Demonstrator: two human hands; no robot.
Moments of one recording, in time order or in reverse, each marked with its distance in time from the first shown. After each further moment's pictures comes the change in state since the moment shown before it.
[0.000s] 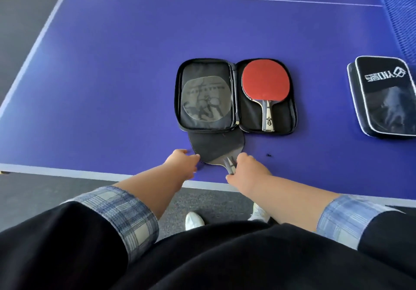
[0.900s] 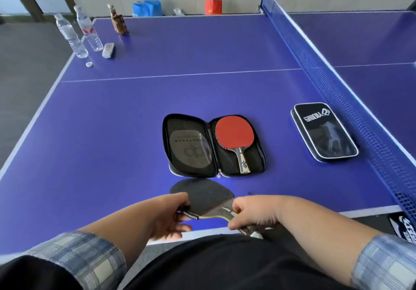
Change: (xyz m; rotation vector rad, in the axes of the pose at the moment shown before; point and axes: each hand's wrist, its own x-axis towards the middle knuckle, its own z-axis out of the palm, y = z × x) left_hand -0.056 0.047 -0.060 0.097 -0.494 -0.227; right_hand -0.079 0.019 -0.092 0.328 -0.450 -0.197
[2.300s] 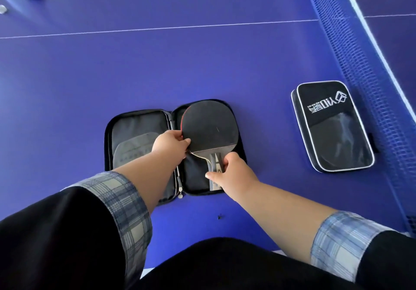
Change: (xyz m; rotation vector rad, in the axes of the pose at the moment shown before) left_hand 0.185 0.211 0.065 0.129 0.537 0.525; right_hand 0.137 0.068 -0.131 0.192 0.588 0.143
